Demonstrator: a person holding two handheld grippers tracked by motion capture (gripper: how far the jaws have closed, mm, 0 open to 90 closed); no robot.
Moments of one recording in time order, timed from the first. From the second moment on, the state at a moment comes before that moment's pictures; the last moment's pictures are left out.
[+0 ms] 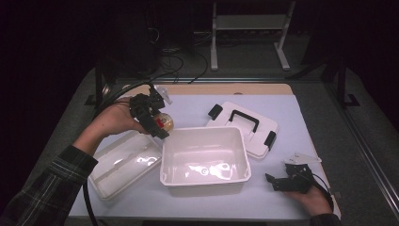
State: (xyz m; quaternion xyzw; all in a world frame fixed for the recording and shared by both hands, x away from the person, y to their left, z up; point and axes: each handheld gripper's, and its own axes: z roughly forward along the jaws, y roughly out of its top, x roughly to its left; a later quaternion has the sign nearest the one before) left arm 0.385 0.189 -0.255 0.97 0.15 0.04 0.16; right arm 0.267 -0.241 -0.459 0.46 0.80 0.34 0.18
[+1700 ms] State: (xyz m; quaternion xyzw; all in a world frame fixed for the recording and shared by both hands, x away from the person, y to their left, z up) left arm 0.351 0.143 -0.340 0.99 0.07 0.00 0.13; right arm 0.267 -0.241 -0.459 0.46 0.80 0.34 0.18
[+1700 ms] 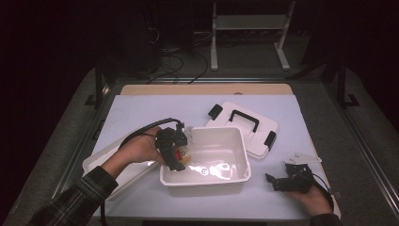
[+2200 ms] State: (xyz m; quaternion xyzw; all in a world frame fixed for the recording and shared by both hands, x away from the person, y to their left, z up) left arm 0.350 0.152 -0.323 0.99 0.07 0.00 0.15; right arm 0.267 -0.241 -0.459 0.46 0.80 0.34 0.18
